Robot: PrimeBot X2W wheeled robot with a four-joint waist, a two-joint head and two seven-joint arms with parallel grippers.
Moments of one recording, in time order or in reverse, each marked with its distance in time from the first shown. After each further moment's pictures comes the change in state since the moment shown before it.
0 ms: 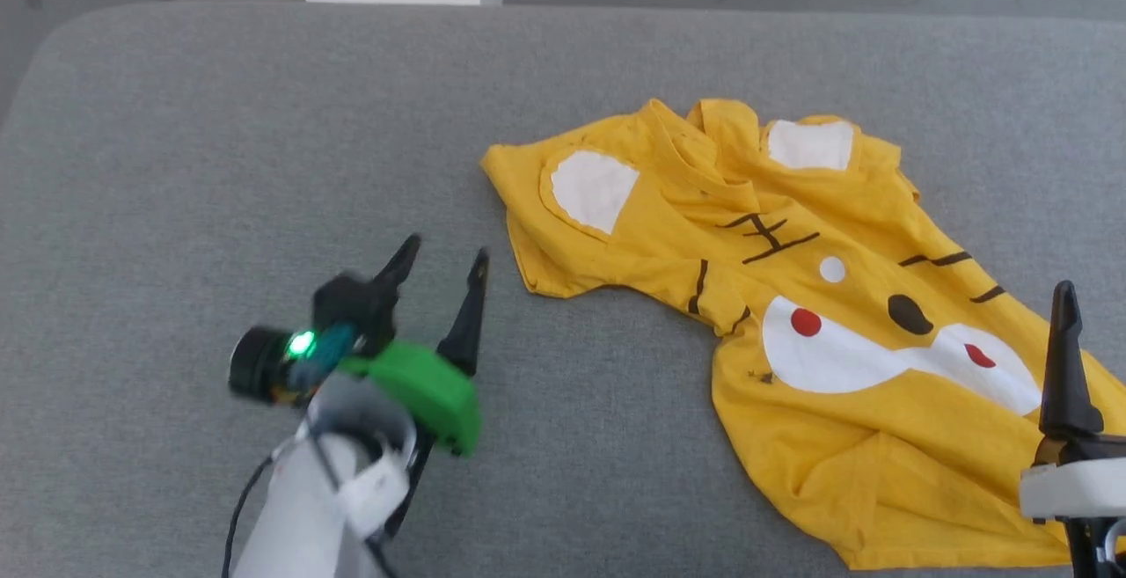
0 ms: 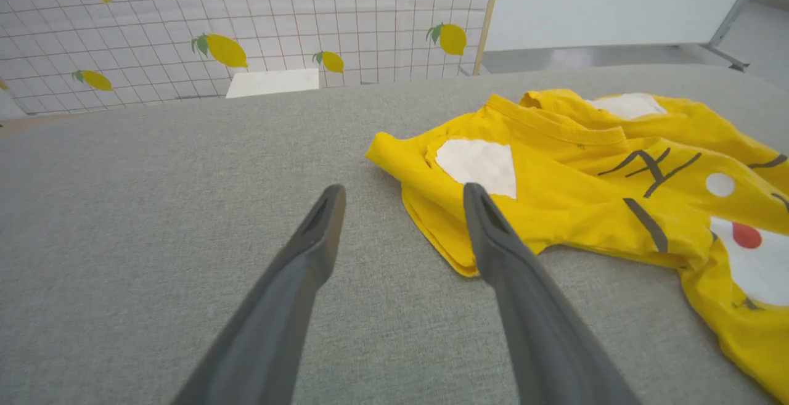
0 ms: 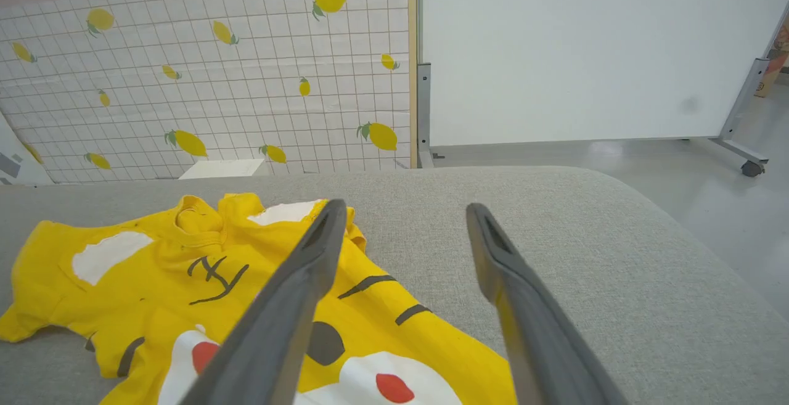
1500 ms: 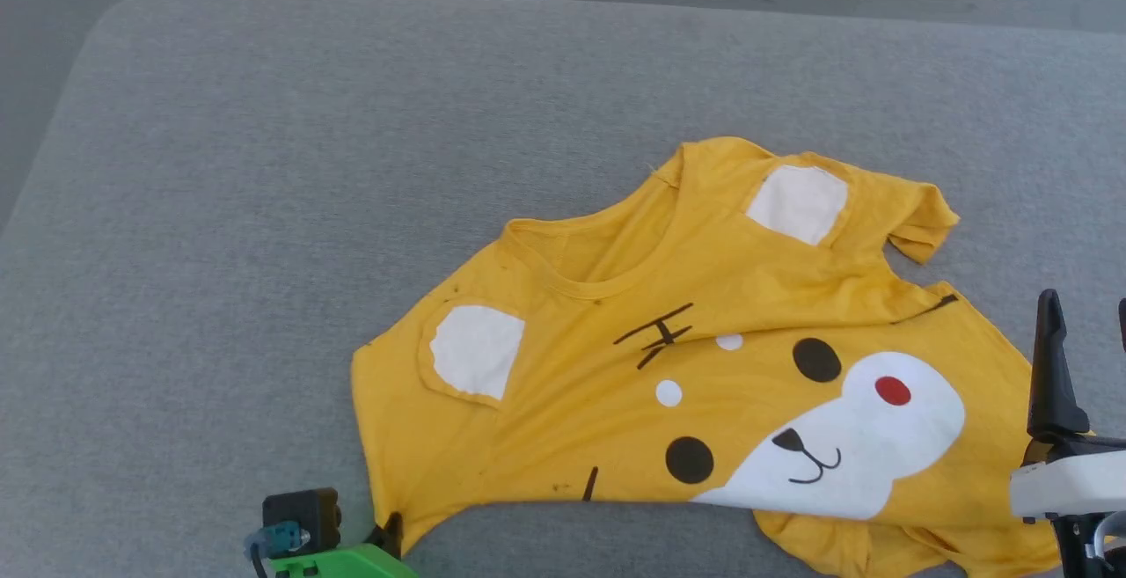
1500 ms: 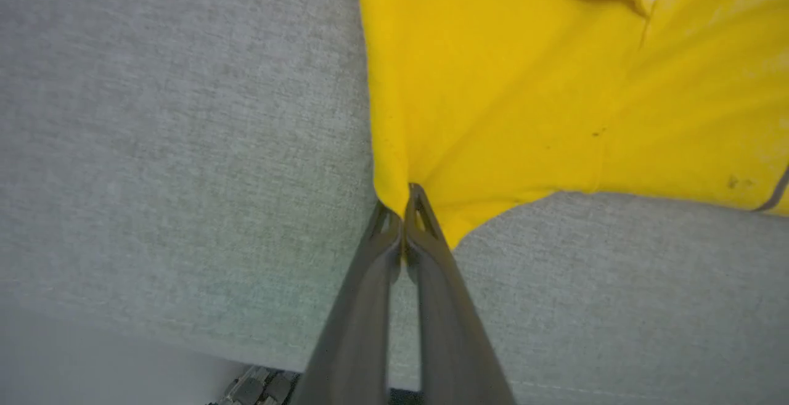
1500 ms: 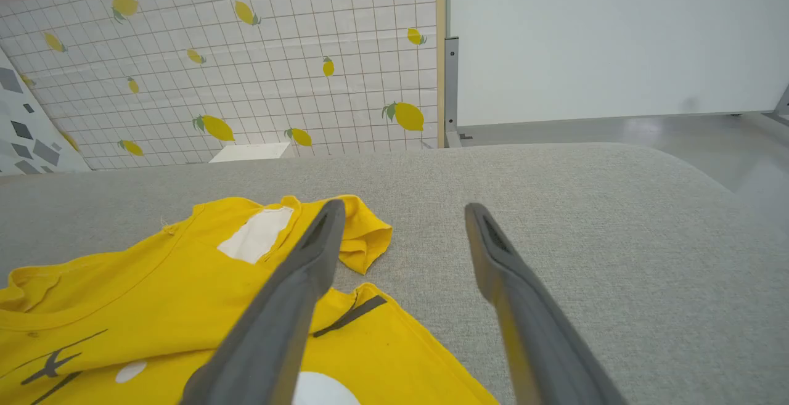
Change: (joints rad) left arm 0.450 0.004 0.051 -0.164 -0.155 0.258 0.337; right arm -0.021 0.000 0.002 0.064 0.025 0.000 0.016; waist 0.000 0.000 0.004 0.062
